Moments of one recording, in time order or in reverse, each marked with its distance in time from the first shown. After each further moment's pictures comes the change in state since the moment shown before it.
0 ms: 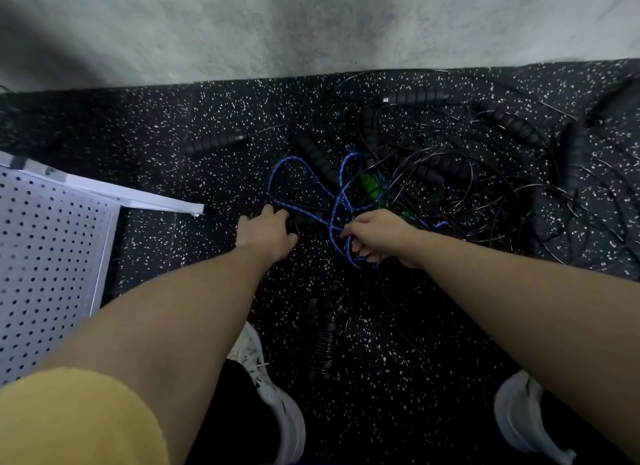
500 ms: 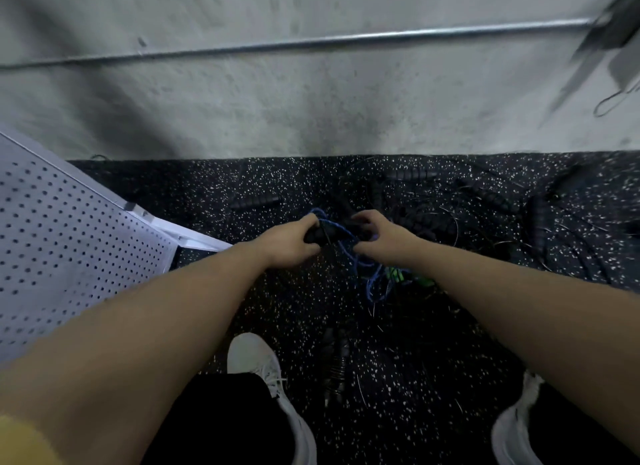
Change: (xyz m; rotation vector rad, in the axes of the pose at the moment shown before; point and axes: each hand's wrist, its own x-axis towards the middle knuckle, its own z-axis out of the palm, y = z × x) left_hand -0.094 -0.001 -0.133 -0.360 -0.027 0.265; right_hand -0.090 -0.064 -0.021 -0.267 0.081 -0.315
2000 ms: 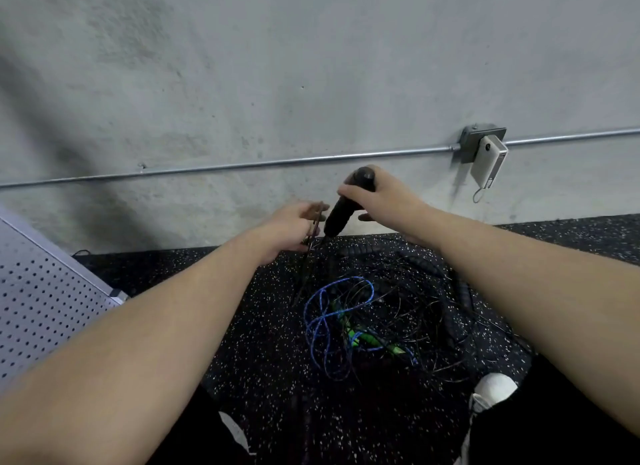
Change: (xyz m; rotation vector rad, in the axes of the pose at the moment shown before) left_hand -0.040 0.158 -0.100 -0.648 0.221 0.147; right_hand -0.119 -0.096 -0.139 0.231 0.533 -0.385
